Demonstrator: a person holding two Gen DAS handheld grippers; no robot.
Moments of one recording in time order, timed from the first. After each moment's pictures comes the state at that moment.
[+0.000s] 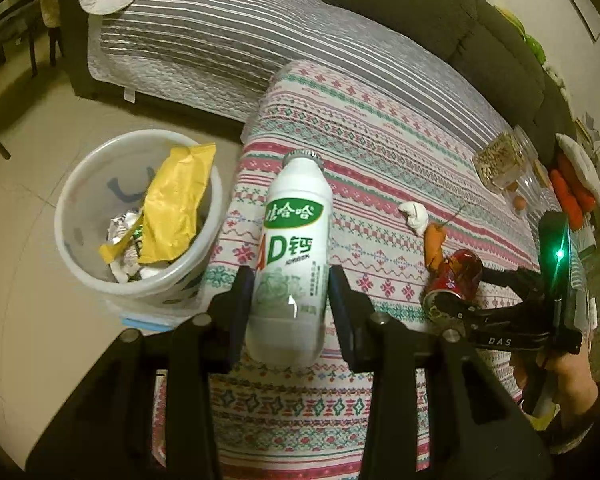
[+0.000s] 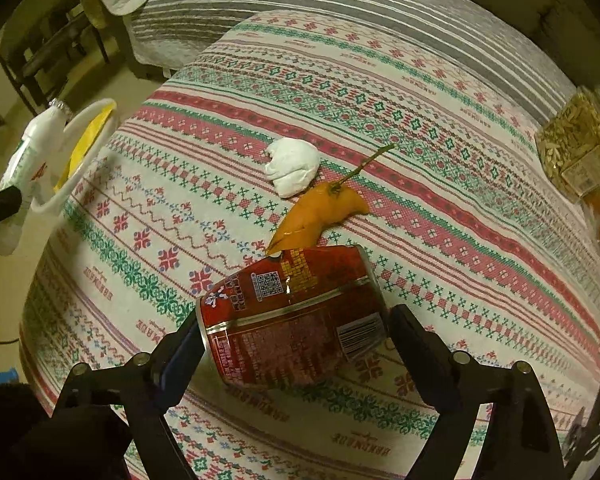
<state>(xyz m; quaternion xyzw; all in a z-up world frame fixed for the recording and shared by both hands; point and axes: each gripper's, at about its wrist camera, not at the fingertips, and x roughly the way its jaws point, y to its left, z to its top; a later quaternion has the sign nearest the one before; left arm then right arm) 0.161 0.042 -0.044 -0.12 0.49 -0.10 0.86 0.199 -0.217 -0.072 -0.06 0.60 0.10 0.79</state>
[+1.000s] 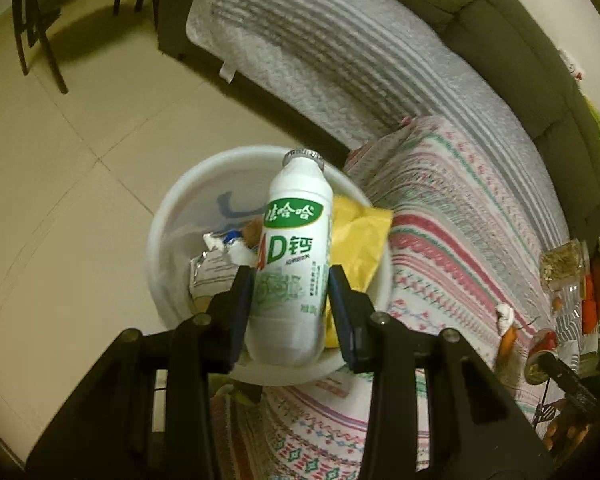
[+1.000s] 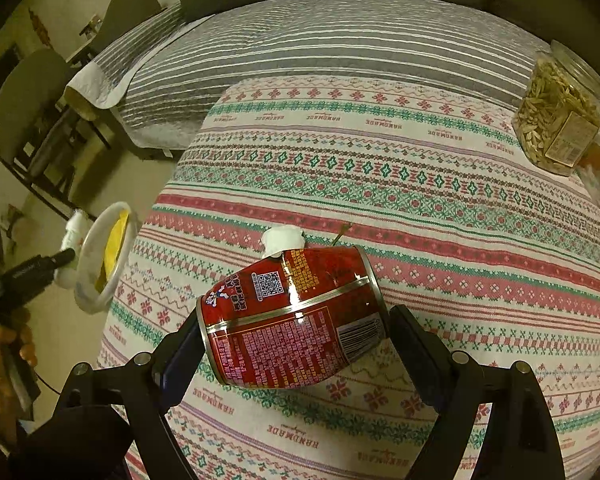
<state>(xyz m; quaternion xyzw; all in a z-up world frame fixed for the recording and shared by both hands) 0.216 0.158 -0.086 -0.22 0.51 0.02 0.83 0.221 -0.251 -0.028 0.07 0.56 0.09 0.82</state>
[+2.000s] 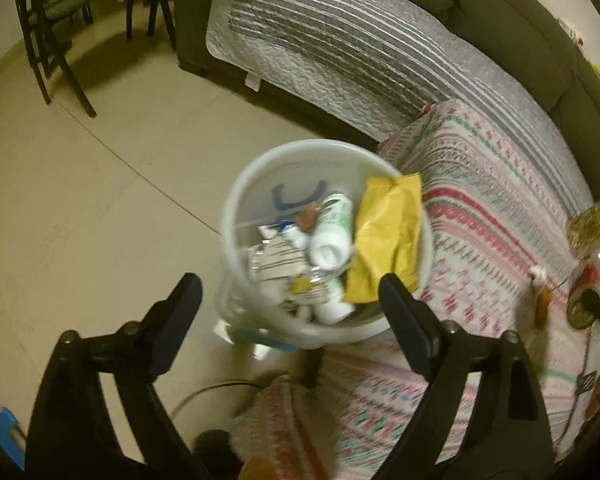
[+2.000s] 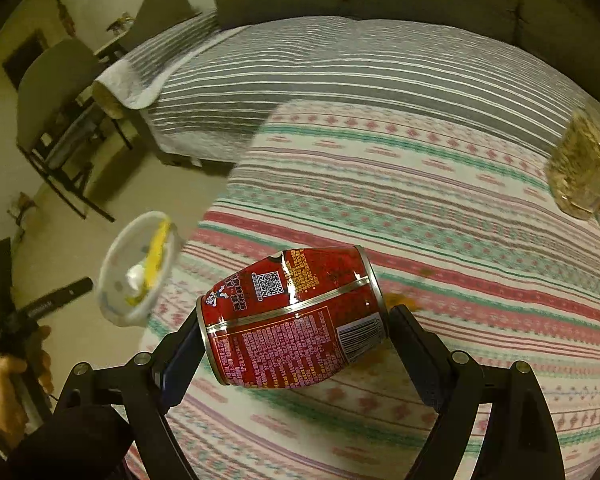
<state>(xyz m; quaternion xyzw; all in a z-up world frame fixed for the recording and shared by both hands) 0.175 0.176 -0.070 -0.13 0.51 0.06 0.85 0.224 -0.176 -0.004 0.05 0.52 0.14 0.84</state>
